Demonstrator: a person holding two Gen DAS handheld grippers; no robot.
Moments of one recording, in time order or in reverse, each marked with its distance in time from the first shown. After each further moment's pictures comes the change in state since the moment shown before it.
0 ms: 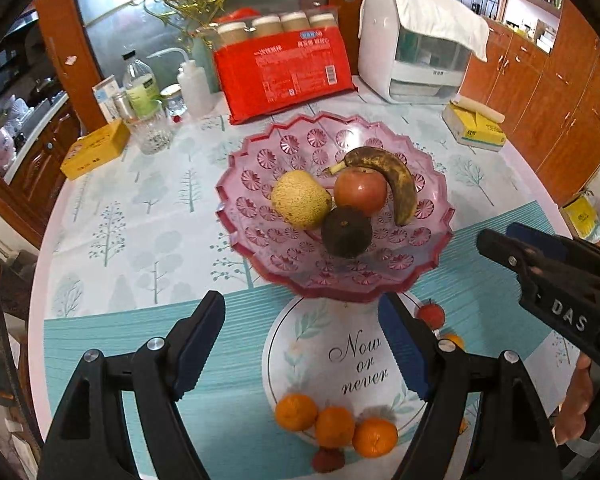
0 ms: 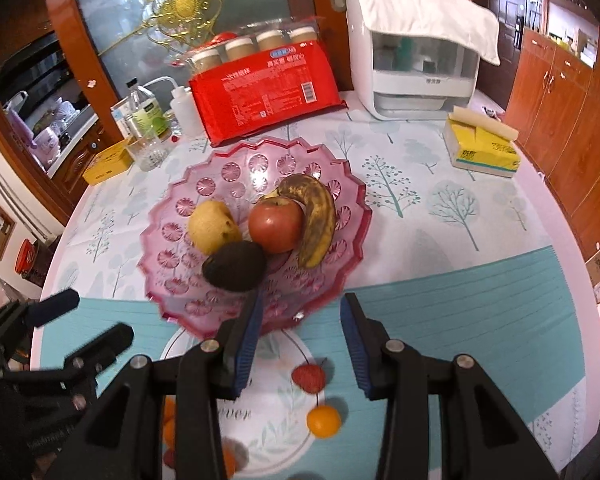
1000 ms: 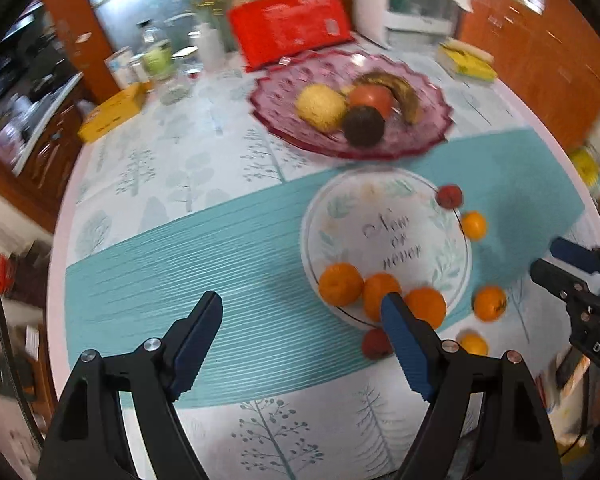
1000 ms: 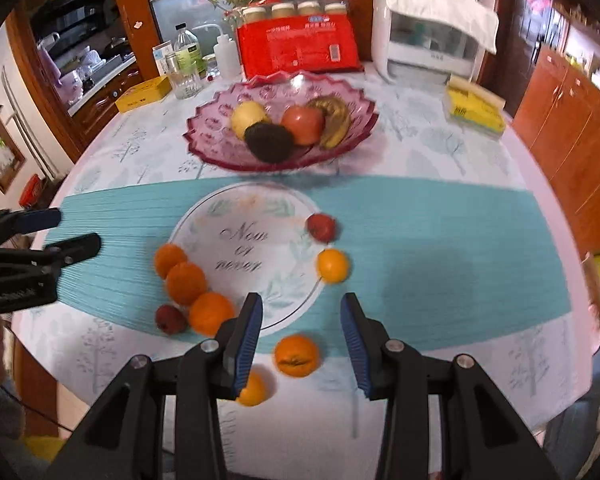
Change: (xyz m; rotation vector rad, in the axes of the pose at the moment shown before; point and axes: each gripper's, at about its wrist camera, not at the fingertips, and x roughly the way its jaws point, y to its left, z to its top) left arm -0.022 0.027 -0.100 0.120 0.111 0.004; right arm -0.052 0.021 -0.130 -0.118 0.069 -0.006
